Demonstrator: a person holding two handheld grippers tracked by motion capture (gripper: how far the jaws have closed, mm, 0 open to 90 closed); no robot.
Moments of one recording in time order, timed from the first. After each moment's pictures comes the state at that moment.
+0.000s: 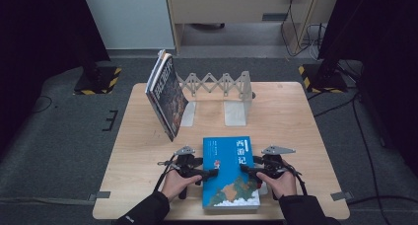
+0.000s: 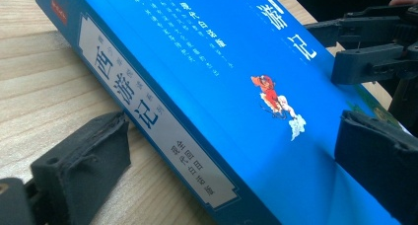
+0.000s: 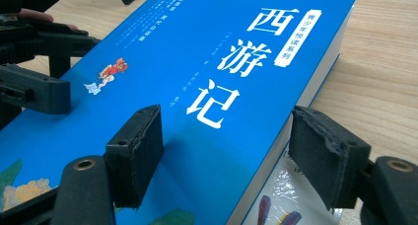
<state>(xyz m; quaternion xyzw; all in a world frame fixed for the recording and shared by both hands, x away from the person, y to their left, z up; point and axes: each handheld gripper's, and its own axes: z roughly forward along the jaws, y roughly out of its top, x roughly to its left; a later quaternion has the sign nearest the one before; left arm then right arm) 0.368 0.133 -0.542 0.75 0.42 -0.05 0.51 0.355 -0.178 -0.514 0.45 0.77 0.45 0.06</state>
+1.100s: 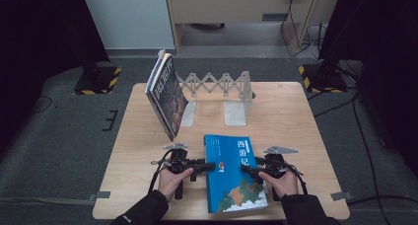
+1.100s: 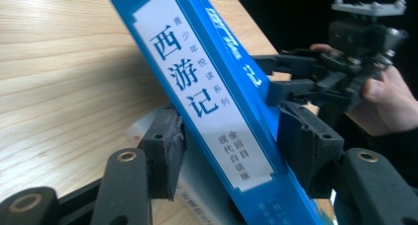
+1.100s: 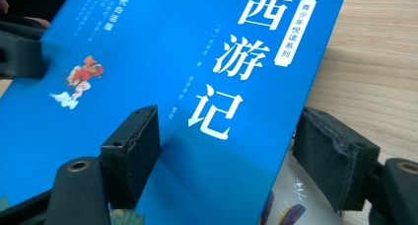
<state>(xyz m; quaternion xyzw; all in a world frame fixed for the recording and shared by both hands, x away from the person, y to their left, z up) 0.364 0.146 -0.512 0.71 0.43 -0.13 0.54 0.356 -0.183 -0.517 0.47 0.75 0.46 0.03</state>
